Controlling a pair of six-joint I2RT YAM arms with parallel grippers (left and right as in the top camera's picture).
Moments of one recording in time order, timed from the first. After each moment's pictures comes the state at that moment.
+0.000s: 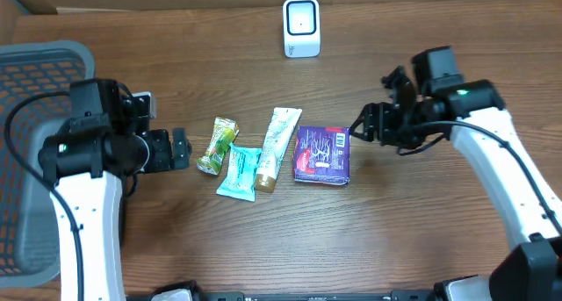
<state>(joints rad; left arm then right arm) 0.19 1.31 1.34 -1.26 0.11 0.03 0.23 1.60 1.33 -1.01 -0.50 0.30</state>
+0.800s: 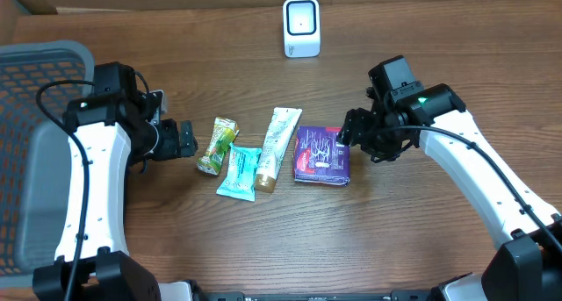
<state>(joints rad) 0.19 1.55 1.34 -1.20 0.11 0.03 0.37 1.63 1.33 -1.00 -0.30 0.67</state>
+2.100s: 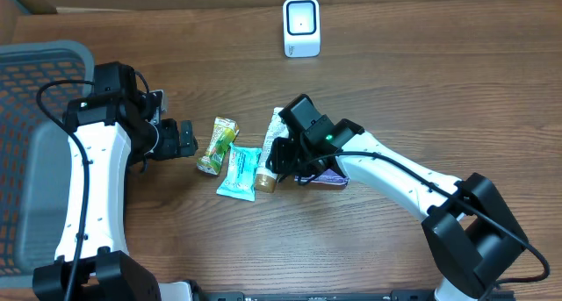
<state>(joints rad) 0.19 1.55 1.34 -1.20 0.11 0.03 0.73 1.85 1.27 -0.55 -0.36 0.79</state>
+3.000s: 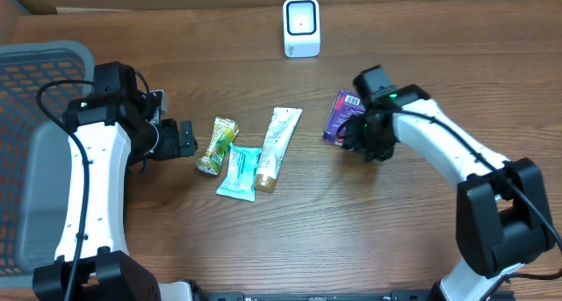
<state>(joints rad) 0.19 1.55 1.34 -1.20 0.11 0.03 0.35 1.85 1.29 -0.88 -0.17 0.64</state>
